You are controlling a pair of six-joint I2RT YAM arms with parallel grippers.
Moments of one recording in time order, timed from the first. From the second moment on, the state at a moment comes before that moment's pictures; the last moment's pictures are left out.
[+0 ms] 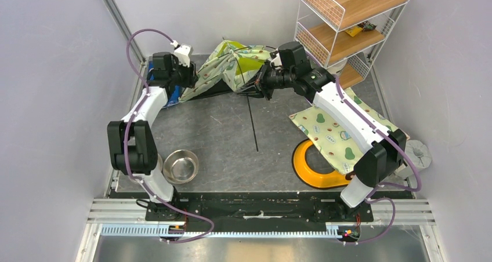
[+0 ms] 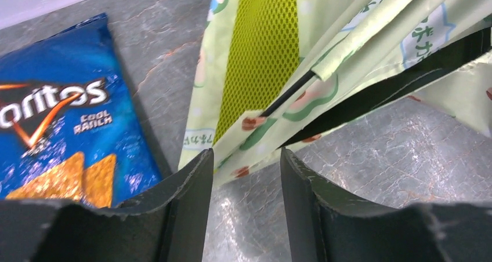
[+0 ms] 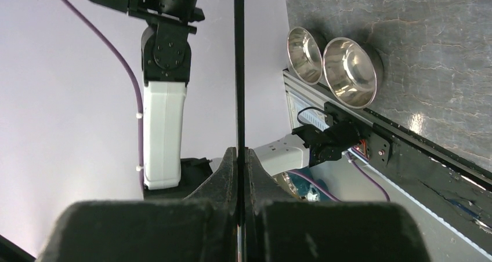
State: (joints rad) left arm 0.00 1.69 1.30 -0.14 0.30 0.21; right arm 0.57 1.66 1.68 -0.55 -0.62 1.30
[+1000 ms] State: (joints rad) left arm 0.12 1.84 1.42 -0.19 0.32 0.56; right arm 0.67 1.78 1.78 -0.47 -0.59 1.40
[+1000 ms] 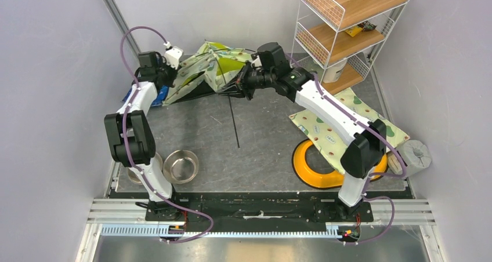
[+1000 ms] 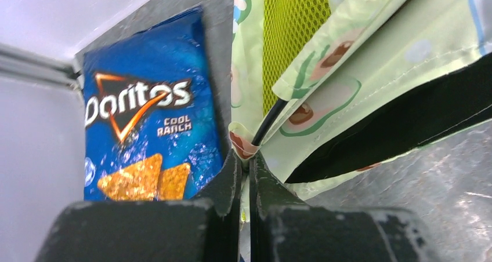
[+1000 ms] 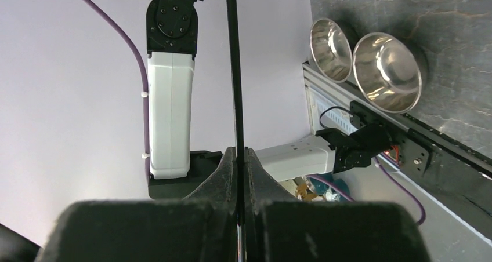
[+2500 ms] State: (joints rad) left arm 0.11 1.84 1.49 -0.46 0.70 0.62; right arm 0.73 1.73 1.74 -0.43 -0.35 1.68
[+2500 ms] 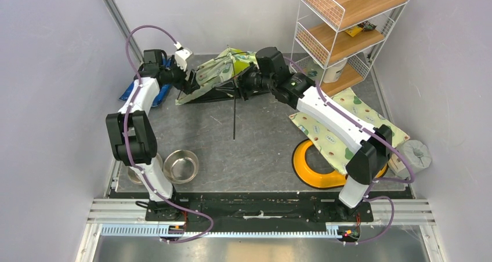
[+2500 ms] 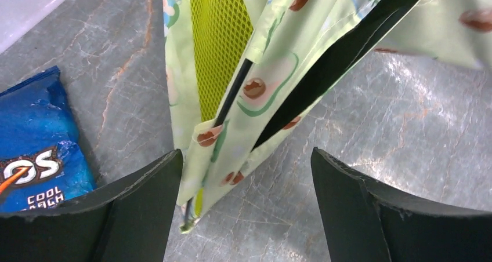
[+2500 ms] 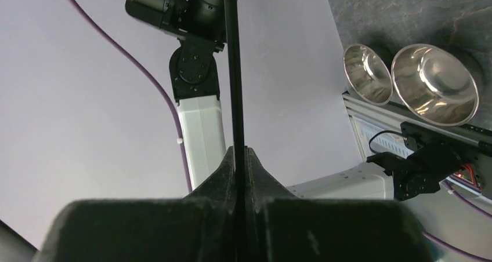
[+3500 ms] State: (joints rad) left arm 0.10 1.24 1.18 0.09 0.66 -0.43; right arm 0.69 1.92 1.83 -0.35 -0.38 1.43
